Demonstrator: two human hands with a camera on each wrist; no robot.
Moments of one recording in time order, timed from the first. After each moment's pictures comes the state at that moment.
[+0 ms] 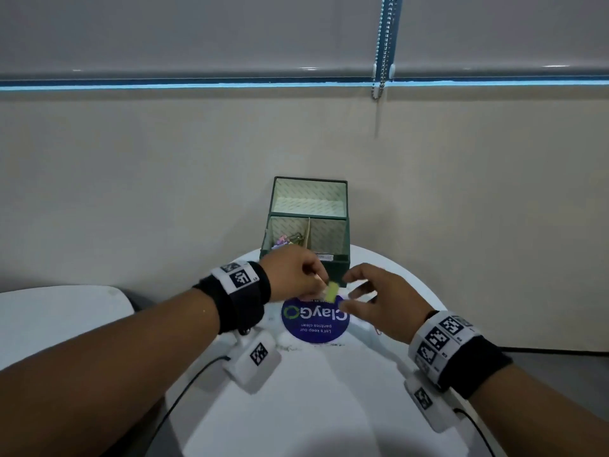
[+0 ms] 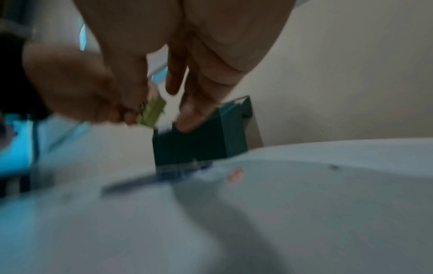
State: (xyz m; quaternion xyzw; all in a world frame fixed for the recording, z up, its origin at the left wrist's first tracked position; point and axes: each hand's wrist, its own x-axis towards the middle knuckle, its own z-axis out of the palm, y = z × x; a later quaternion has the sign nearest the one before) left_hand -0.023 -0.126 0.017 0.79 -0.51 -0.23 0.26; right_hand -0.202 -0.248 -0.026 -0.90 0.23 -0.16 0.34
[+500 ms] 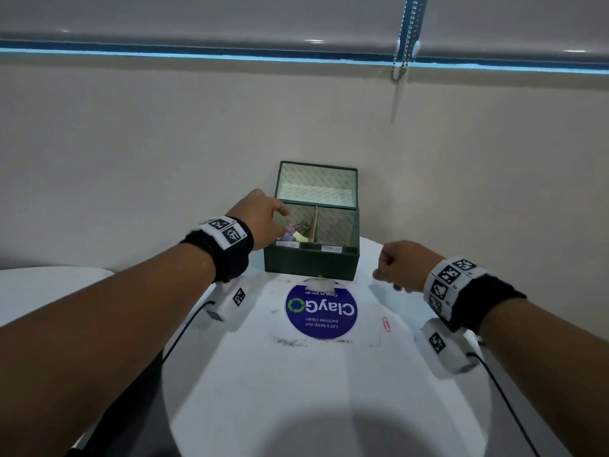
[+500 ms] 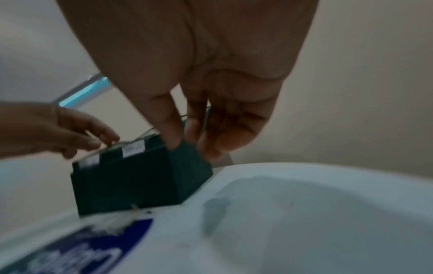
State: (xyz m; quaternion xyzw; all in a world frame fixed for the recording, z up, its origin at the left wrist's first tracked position) left_hand 0.073 -0.145 0.021 0.87 -0.44 -0.01 0.20; right_hand -0.165 -0.303 0.001 -0.90 0.37 0.03 0.22
